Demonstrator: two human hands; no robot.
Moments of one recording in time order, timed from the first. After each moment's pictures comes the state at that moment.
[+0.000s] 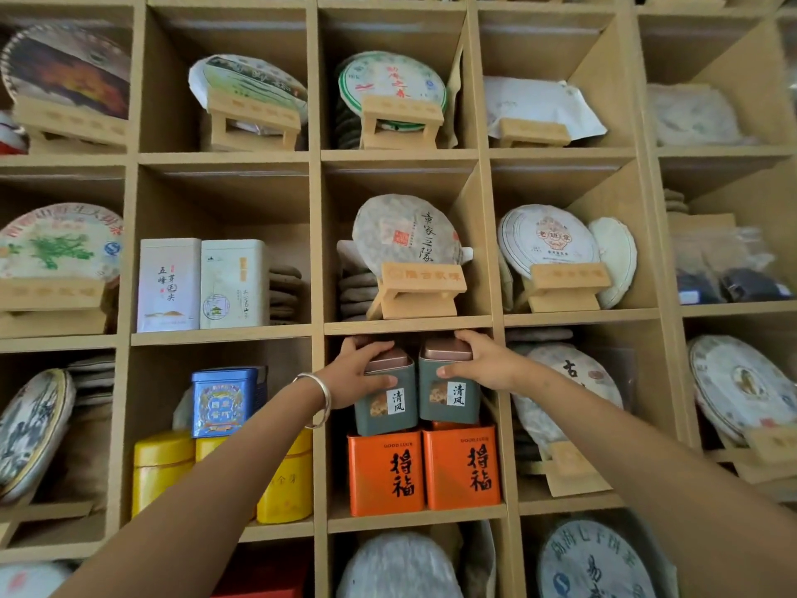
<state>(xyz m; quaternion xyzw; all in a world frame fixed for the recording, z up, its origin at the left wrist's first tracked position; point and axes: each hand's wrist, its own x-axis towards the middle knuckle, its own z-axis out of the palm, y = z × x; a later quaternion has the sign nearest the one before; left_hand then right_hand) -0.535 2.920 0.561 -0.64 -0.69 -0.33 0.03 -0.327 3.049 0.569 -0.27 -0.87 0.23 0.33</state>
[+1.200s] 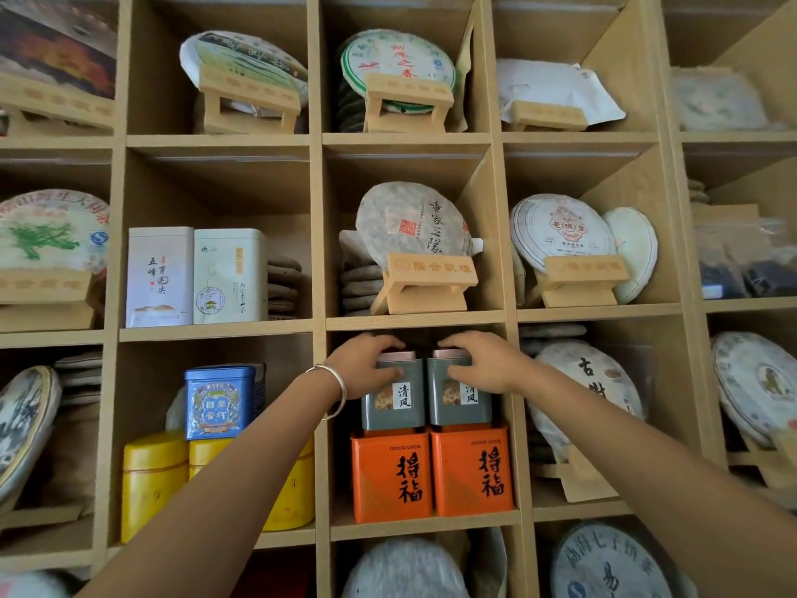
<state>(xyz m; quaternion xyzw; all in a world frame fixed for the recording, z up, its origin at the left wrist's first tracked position) -0.540 2.942 0.570 -0.66 -0.68 -0.25 0.20 -0.343 3.051 0.569 -0.22 -0.92 0.02 0.33</state>
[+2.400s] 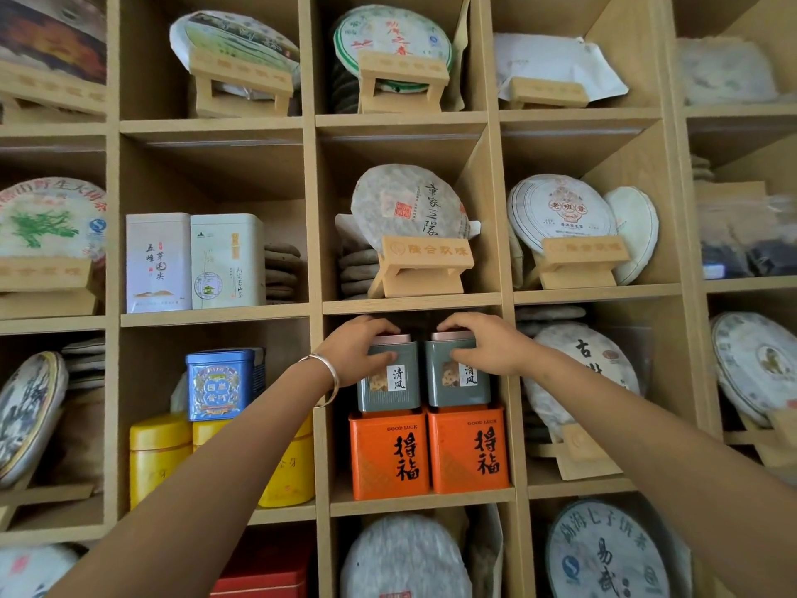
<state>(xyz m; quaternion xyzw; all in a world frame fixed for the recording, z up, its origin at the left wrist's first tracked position) -0.542 2.938 0.564 -0.67 -0.65 -0.25 0.26 -0.332 3.058 0.566 -0.19 -0.92 0.06 0.35</state>
